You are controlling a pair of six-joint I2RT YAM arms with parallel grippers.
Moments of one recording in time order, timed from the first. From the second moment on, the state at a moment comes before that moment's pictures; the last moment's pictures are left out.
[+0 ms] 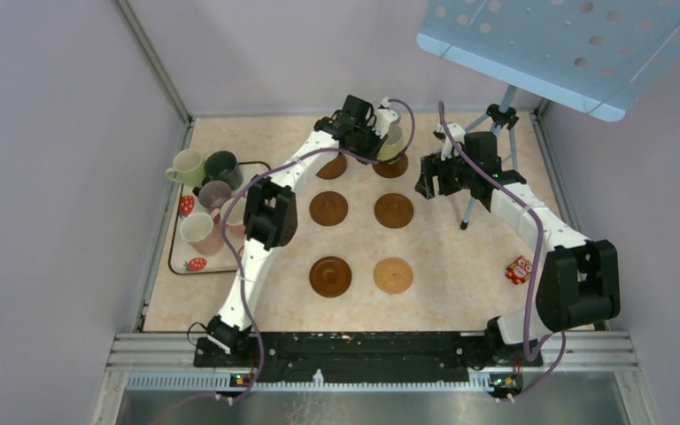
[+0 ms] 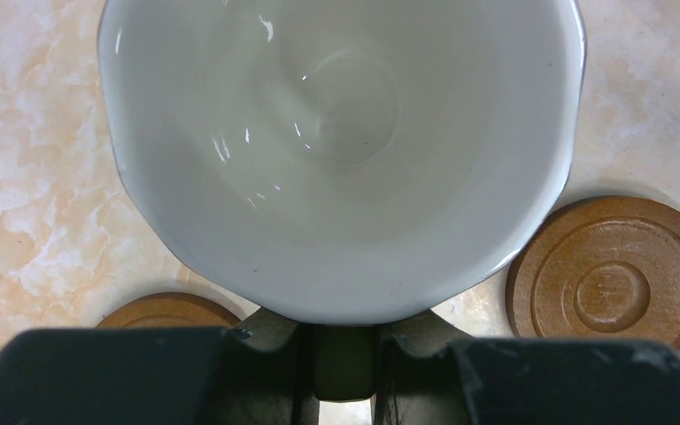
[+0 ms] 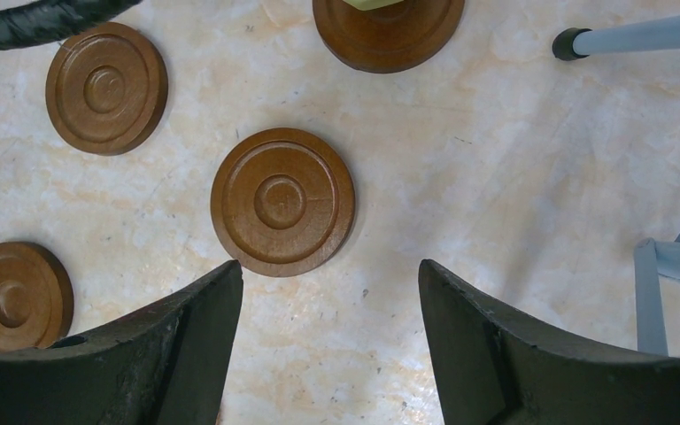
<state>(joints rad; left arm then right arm) -0.53 2.47 2.35 -0.69 0.28 0.31 0.22 1.46 1.07 -0.29 -0.33 -0.05</state>
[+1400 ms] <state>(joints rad) -0.54 2.53 2.37 -0.62 0.27 0.31 0.22 1.46 1.07 -0.28 -0.34 -0.05</state>
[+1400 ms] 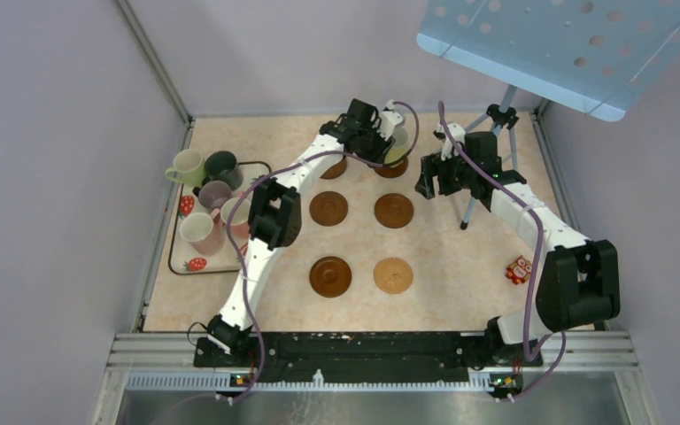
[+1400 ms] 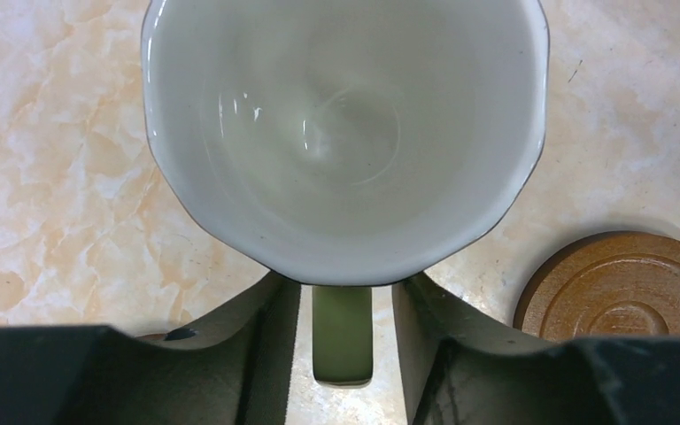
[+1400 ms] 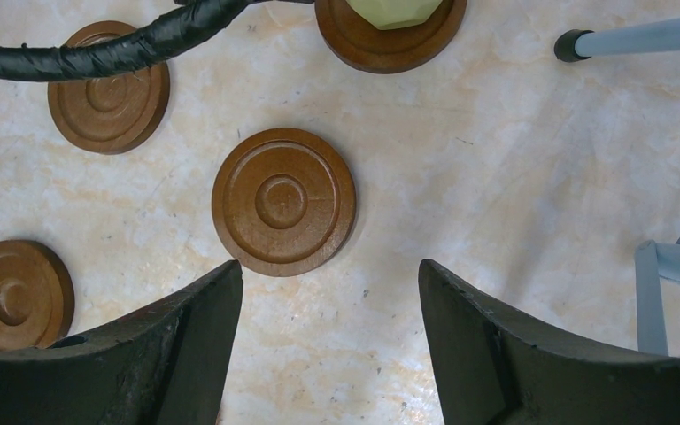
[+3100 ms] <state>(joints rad) -0.54 2.37 2.19 -0.59 0.30 0.31 0.22 1.46 1.07 -0.28 -0.34 -0.05</state>
